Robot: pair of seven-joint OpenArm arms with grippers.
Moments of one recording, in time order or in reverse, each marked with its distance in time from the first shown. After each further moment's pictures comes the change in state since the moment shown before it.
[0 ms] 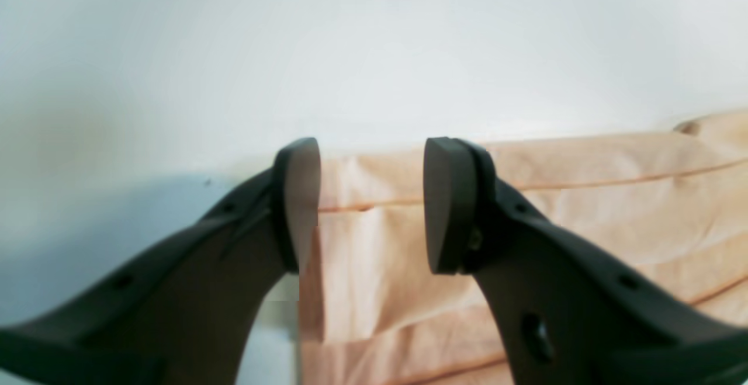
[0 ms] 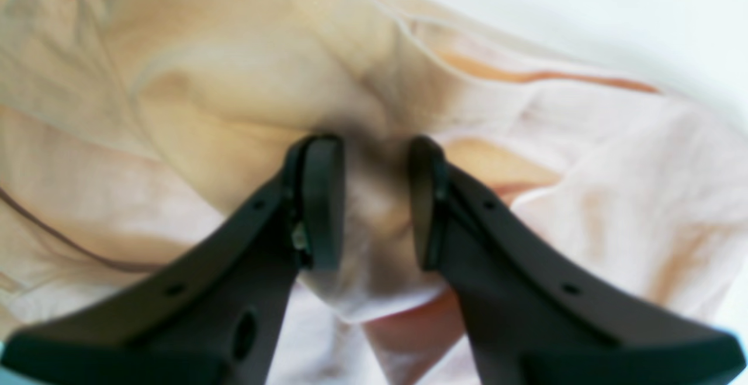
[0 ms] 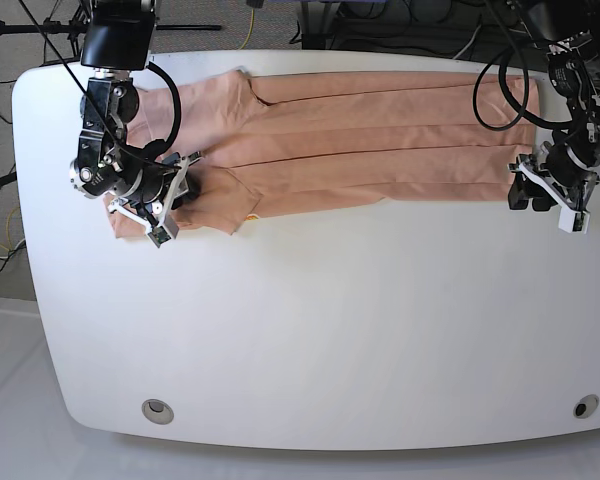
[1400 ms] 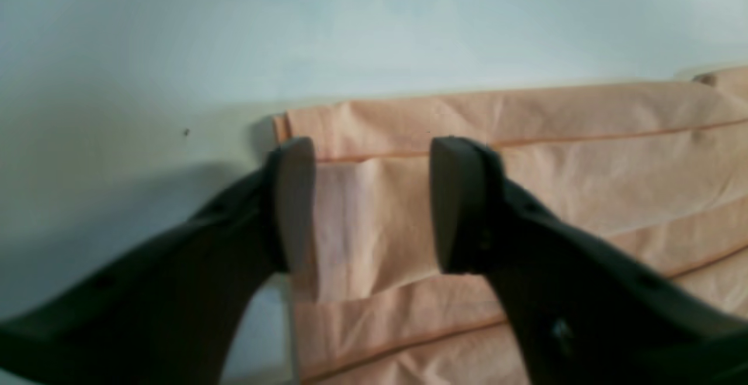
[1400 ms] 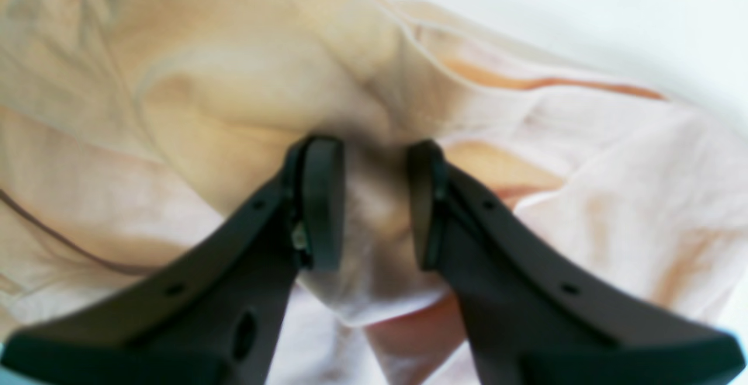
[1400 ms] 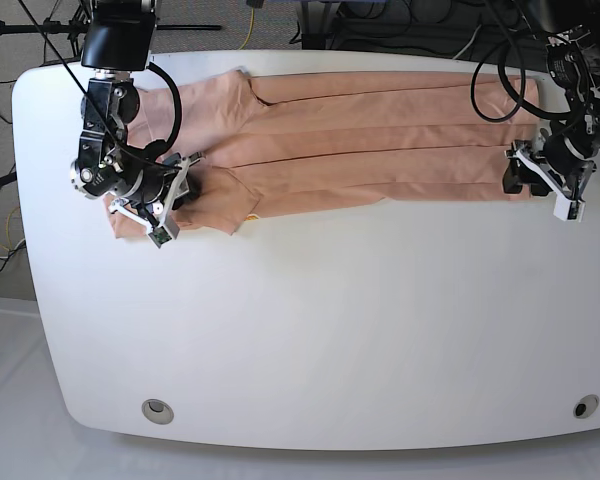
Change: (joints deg) left arm 2.1 -0.4 0.3 0.1 -0.3 0.0 2.0; right arm 0.1 0.0 -0.3 -0.5 -0.3 0.0 0.1
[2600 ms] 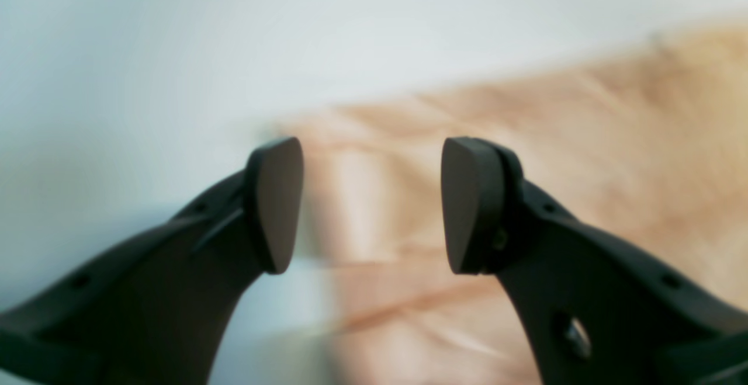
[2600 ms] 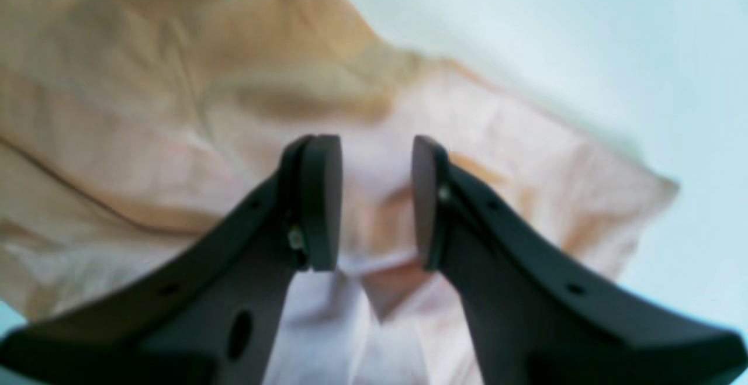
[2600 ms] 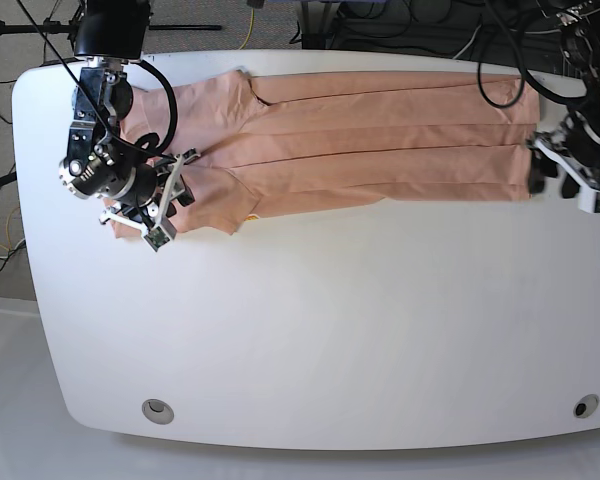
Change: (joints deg) left arm 5.5 -2.8 -6.5 9.4 0.0 1.5 -2.0; right arm -3.0 1.7 0.4 12.1 3.0 0.1 -4.9
